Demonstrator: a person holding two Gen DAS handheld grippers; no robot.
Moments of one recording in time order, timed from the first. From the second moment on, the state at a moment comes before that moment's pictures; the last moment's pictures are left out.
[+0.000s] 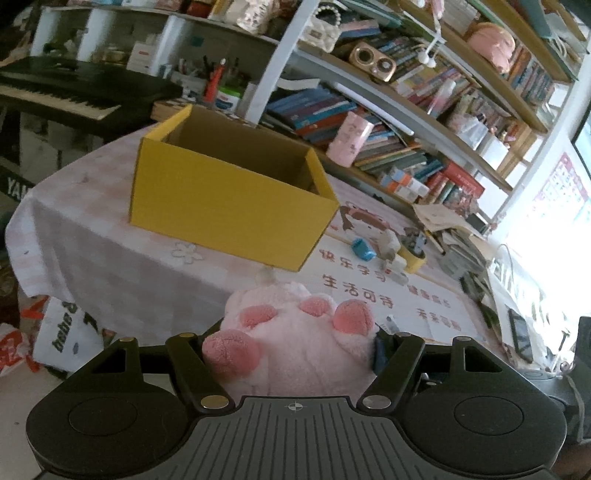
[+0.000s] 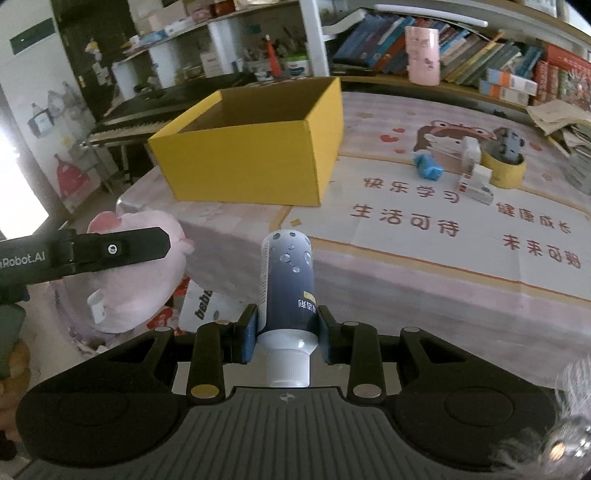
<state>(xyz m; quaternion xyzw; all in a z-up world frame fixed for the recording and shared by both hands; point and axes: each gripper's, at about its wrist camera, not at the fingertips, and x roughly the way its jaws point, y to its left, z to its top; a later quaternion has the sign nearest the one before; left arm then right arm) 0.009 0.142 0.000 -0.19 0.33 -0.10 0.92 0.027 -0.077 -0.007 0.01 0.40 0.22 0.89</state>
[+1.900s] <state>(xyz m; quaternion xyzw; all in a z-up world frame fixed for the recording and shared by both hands) 0.092 0.173 0.040 -0.17 0.26 -0.05 0.95 0.134 -0.012 0.028 -0.02 0.35 0.33 0.88</state>
